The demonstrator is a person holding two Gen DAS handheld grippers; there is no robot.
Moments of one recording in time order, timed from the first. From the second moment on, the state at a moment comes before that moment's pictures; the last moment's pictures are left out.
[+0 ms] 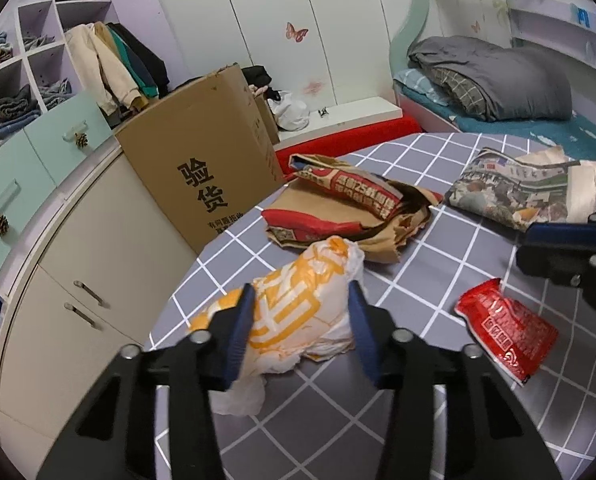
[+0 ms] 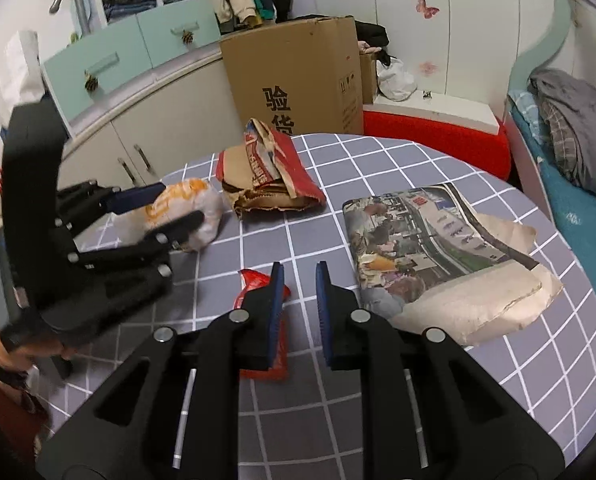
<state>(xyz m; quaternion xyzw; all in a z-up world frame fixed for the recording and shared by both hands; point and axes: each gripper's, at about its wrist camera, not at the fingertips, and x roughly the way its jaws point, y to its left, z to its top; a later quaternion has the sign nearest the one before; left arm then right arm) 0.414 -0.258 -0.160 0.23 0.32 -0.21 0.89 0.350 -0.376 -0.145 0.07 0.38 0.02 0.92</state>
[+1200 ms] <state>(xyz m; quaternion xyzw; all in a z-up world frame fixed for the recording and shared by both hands) 0.300 -0.010 -0.102 -0.01 0.30 -0.16 0.94 0.299 -0.170 -0.095 0.02 0.36 0.16 0.92</state>
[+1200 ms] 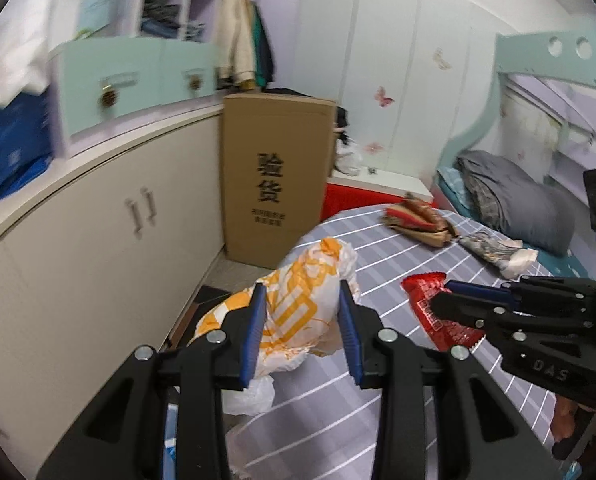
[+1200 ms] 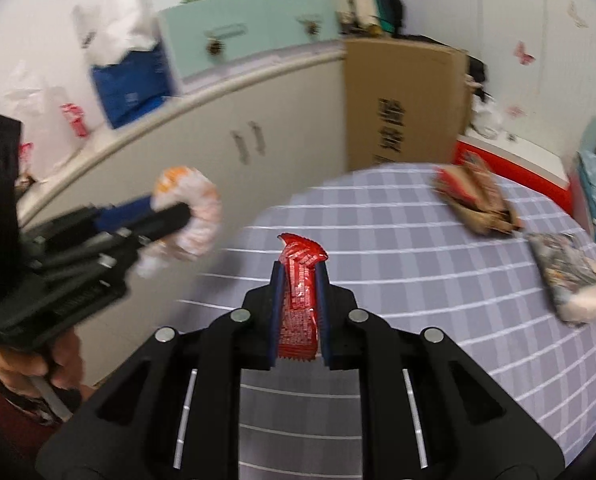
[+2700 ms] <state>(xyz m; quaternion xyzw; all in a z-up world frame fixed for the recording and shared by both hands) 0.301 0.268 -0.244 -0.15 0.42 0.03 0.90 0.337 0.096 -0.216 0.02 0.43 0.27 0.86</state>
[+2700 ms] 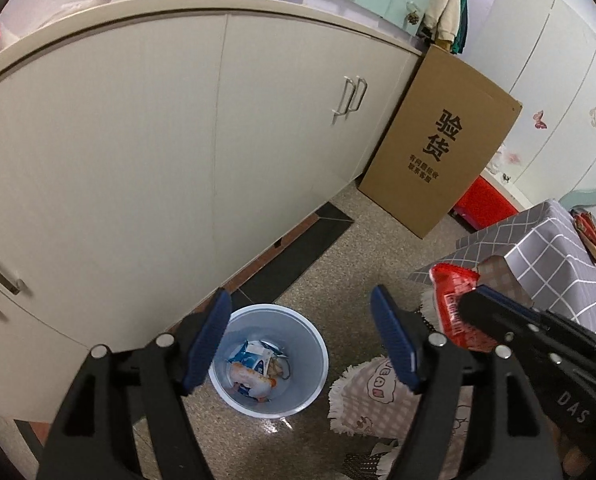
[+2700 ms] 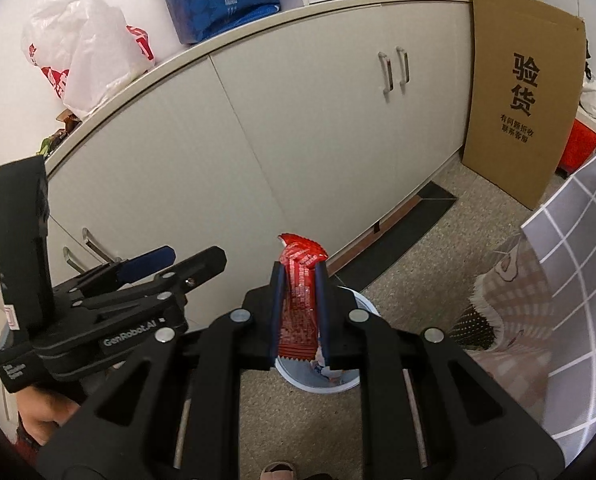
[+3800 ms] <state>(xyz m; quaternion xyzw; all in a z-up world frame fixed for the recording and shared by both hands) 0.288 0.194 -0.169 -0.11 0.37 0.03 0.92 0.328 0.013 -0.134 0.07 0.36 0.23 0.90</state>
